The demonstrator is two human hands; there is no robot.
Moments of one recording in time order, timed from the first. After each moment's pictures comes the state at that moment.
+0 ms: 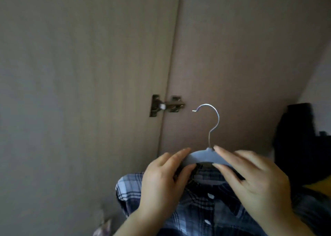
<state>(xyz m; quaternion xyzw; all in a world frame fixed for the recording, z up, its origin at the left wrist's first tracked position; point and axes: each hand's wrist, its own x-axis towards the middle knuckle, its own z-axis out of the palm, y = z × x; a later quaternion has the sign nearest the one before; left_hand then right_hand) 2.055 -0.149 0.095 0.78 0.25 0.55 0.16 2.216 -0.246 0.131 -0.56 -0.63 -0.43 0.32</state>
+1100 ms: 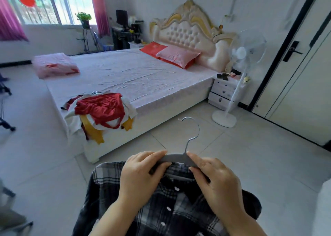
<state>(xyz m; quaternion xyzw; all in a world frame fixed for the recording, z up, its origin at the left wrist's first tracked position) 1.409 -0.131 -0.017 0.51 0.72 0.45 -0.12 1.571 -0.025 -0.010 -0.24 -0.89 0.07 0.39</state>
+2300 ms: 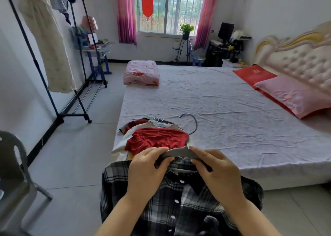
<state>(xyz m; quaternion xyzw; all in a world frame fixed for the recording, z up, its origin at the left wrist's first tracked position) 0.880 0.122 -0.044 0.21 0.84 0.45 -0.21 0.939 0.300 -0.032 0.03 -0.90 0.22 0.37</state>
